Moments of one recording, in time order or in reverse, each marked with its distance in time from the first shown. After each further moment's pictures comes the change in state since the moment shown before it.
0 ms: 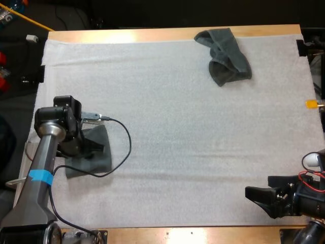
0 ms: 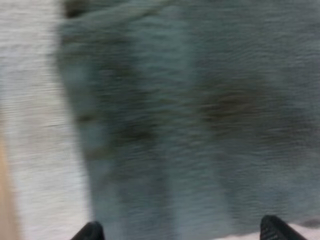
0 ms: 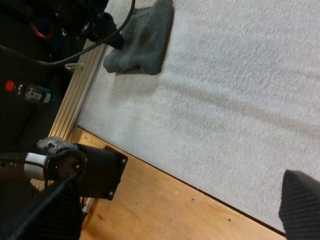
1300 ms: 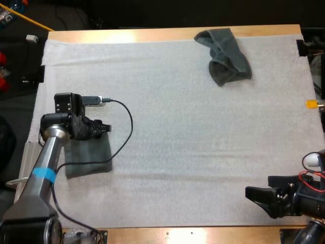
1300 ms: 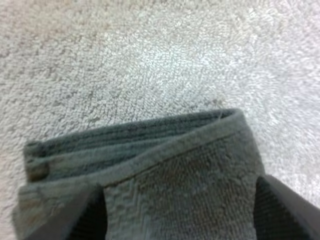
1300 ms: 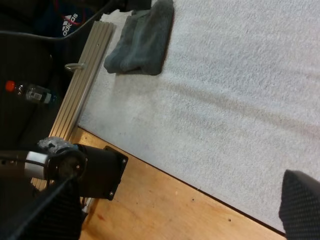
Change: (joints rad) left arm 0.000 0.053 0.069 -0.467 0.116 -0.058; right arm 0.000 0.000 0.000 0.000 0.000 -0.001
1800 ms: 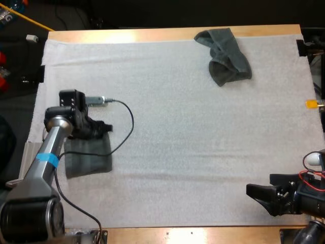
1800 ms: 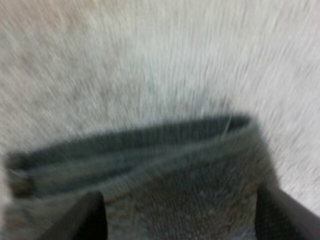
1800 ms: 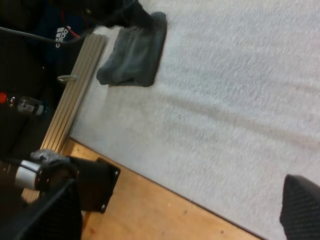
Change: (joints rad) left arm 0.000 0.081 -0.081 0.066 0.000 0.000; right arm 0.000 0.000 0.000 0.000 0.041 0.000
